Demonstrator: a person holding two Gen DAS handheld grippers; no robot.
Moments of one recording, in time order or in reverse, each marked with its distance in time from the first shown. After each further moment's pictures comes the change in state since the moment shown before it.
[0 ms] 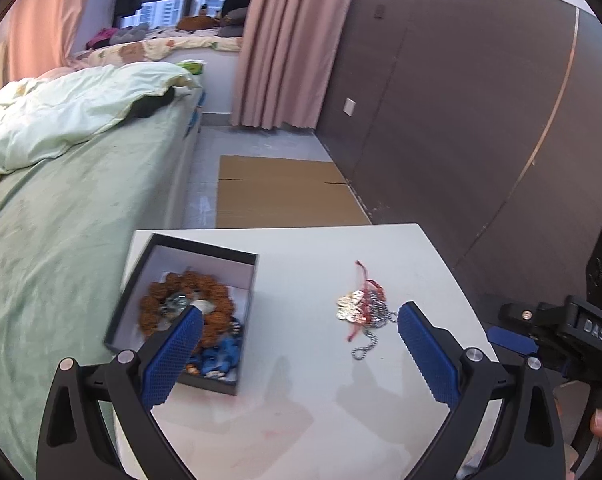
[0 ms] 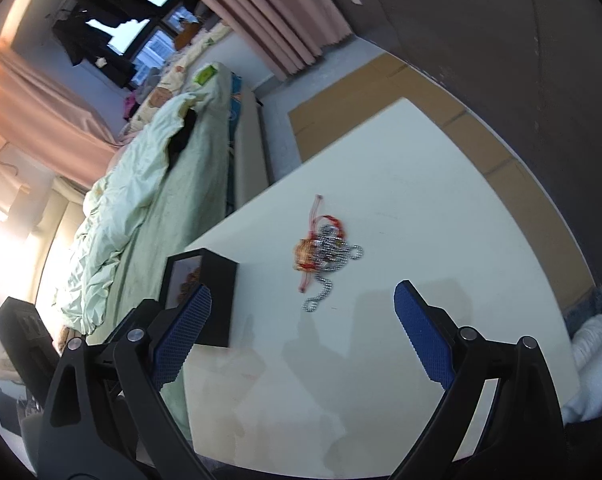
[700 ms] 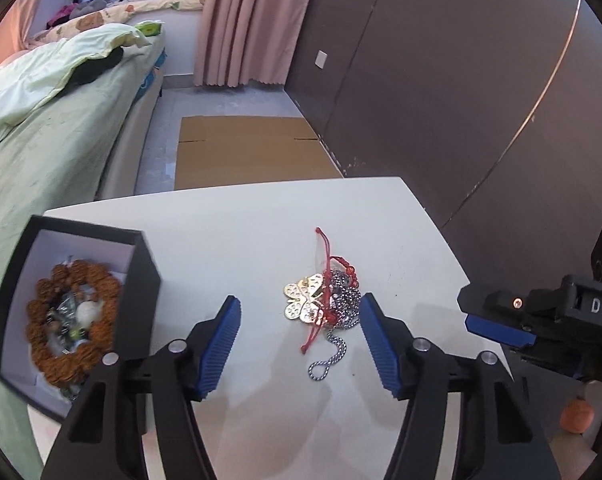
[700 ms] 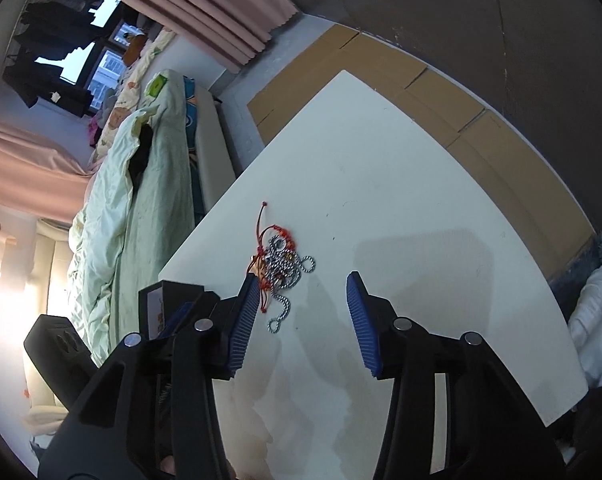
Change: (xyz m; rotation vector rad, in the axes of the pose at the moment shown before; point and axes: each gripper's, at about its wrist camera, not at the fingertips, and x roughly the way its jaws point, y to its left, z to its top) left arm 0.103 -0.033 -0.003 0.041 0.159 -0.084; right arm 0.023 -0.042 0.020 0.194 0.062 -0.043
